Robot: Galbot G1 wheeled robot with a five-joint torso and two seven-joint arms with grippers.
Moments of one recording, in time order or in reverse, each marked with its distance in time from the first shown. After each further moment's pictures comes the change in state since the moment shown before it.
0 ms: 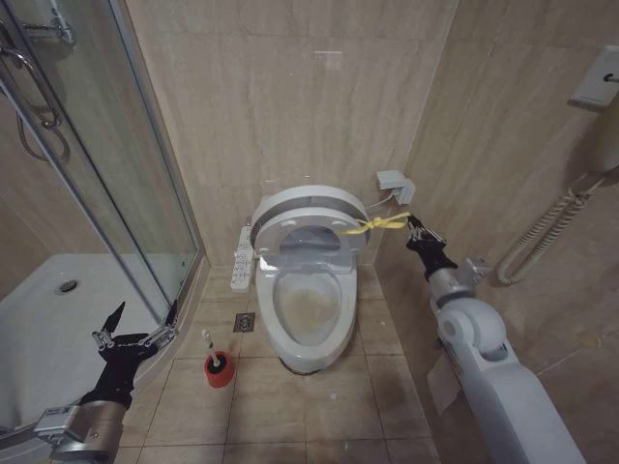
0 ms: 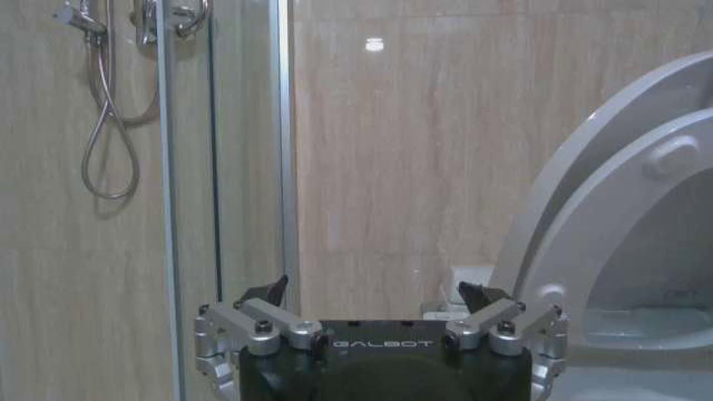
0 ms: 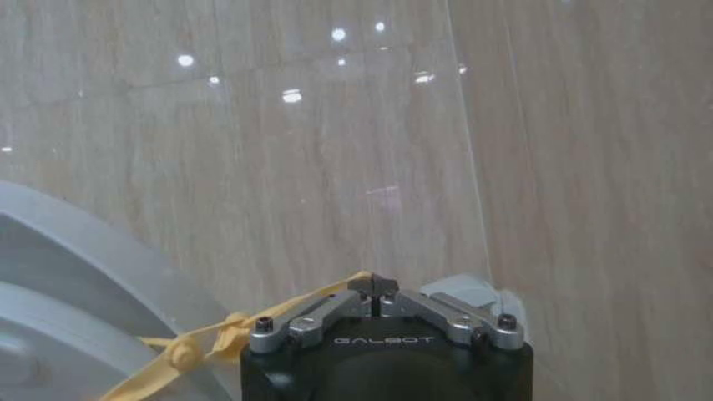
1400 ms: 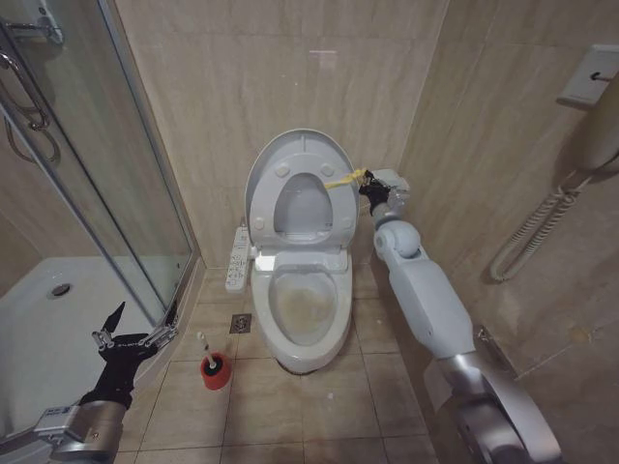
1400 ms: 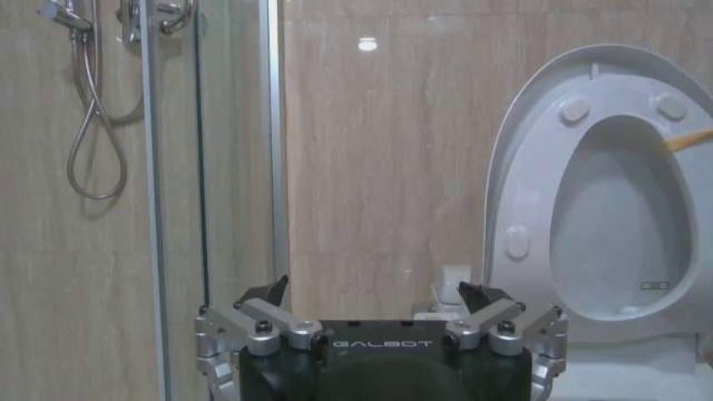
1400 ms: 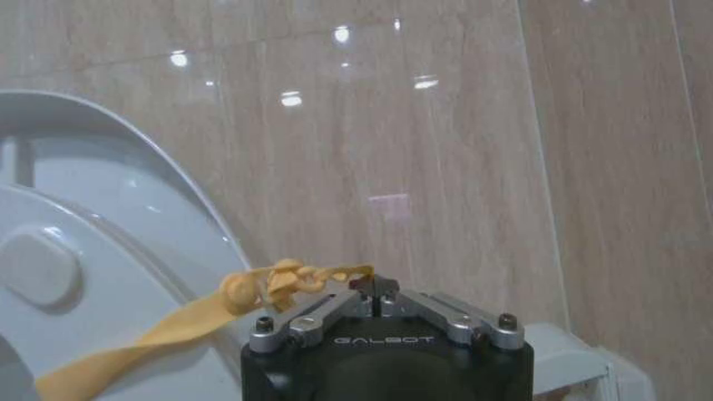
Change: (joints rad) left arm 0.000 0.000 0.000 0.000 0.000 0.000 0.000; right arm 0.595 0.141 -0.277 -0.597 -0.081 0.054 0.045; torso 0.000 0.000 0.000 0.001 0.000
